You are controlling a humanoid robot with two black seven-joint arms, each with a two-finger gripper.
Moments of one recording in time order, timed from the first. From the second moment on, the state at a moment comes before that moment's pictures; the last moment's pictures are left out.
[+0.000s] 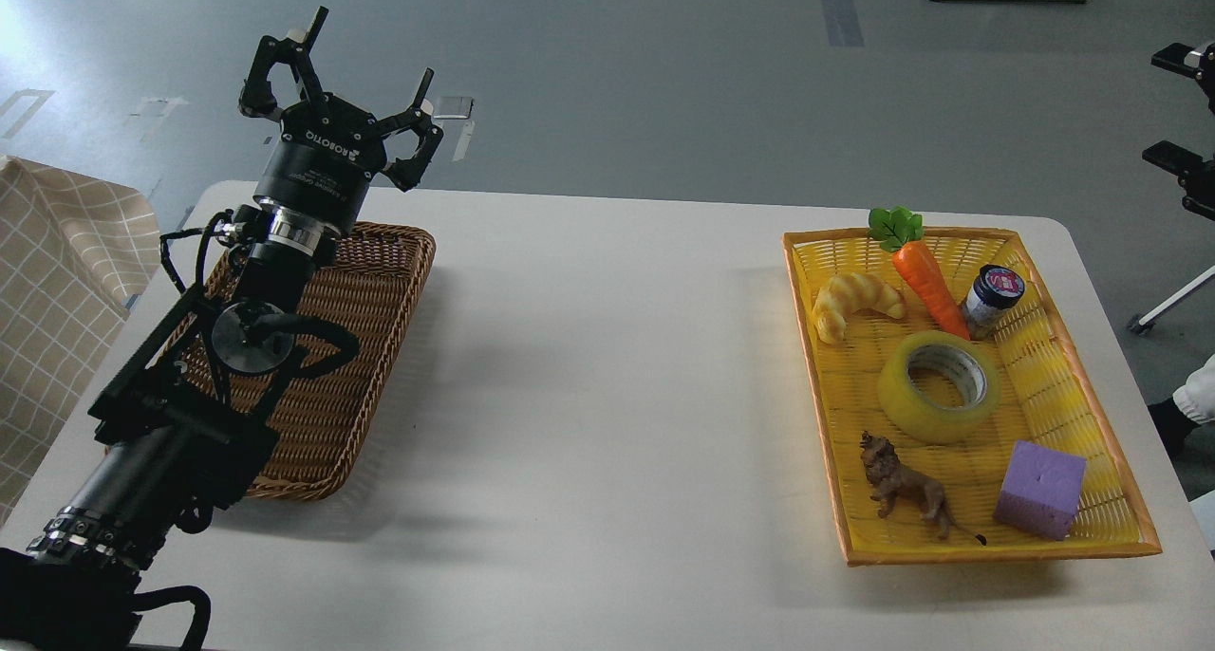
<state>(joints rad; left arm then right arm) -0.48 0.22 -1.27 -1.05 0.14 -0.49 -0.24 0.62 -0.87 1.08 1.12 -0.79 0.49 -0.12</state>
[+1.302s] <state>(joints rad) -0.48 0.23 -1.27 -1.05 0.14 -0.49 -0.25 0.67 -0.84 0.65 1.31 -1.66 0.49 -0.13</state>
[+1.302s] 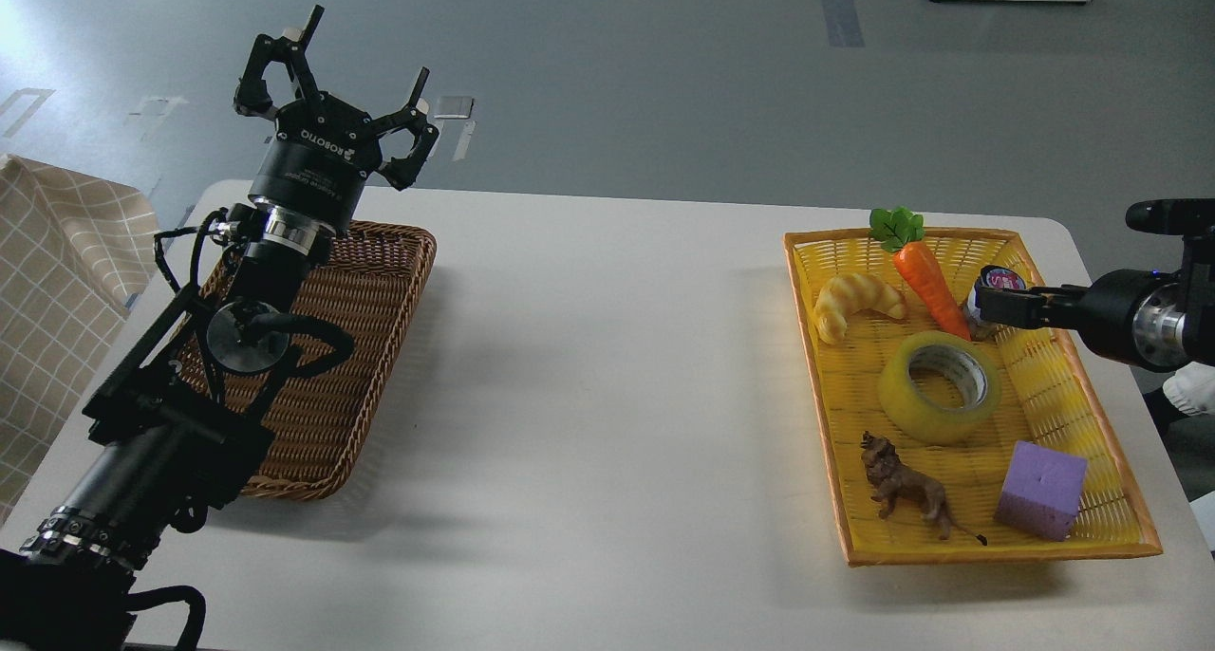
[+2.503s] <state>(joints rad) -0.47 0.23 -1.27 -1.06 0.14 -0.49 -0.25 0.61 -0.76 0.55 1.27 -1.79 0.49 -0.13</state>
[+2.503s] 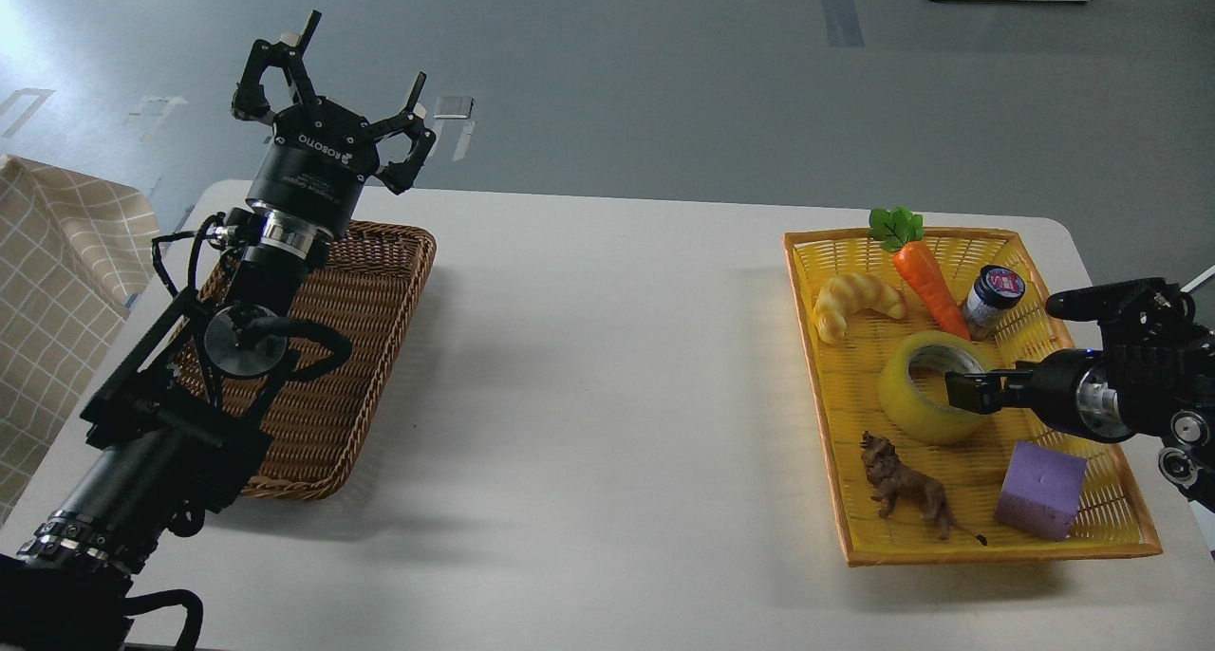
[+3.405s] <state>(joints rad) -0.47 0.23 -1.27 -1.06 0.14 -0.49 -0.25 0.63 -0.75 0.56 1.24 -1.78 0.49 -0.12</state>
